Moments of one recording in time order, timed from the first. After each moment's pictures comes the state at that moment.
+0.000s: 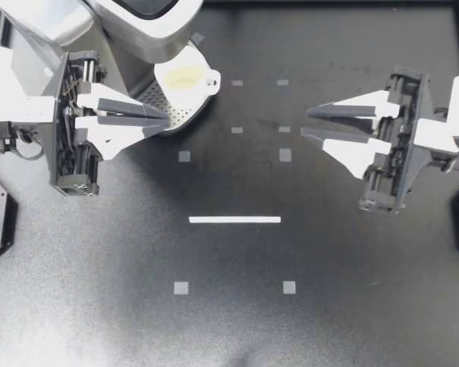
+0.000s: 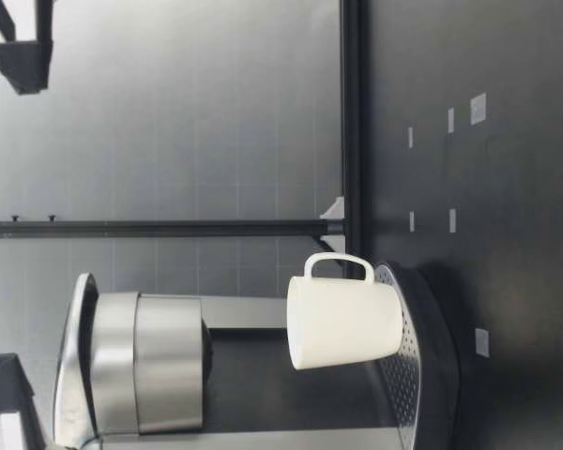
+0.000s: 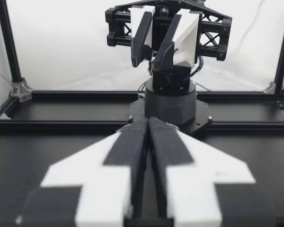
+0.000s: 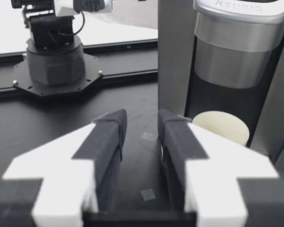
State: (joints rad) left arm 0.24 -0.49 0.95 0.45 -0.53 -0.40; right arm 0.05 -0.52 0.94 0.79 -0.48 -0.76
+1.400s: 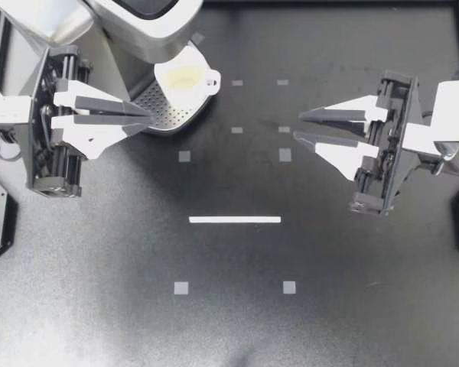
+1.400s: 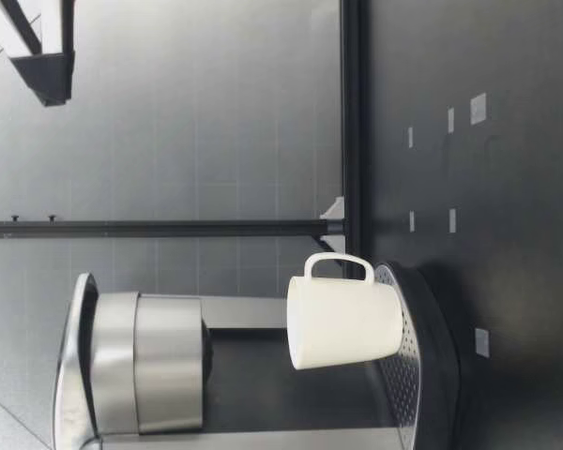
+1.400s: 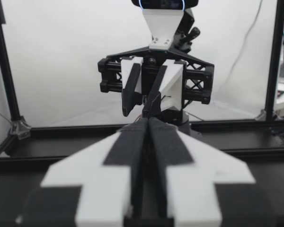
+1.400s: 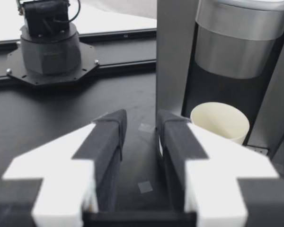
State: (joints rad) left arm 0.24 -0.55 0.97 0.45 -0.60 -0.37; right arm 0.05 -0.48 0.93 0.79 -0.48 -0.76
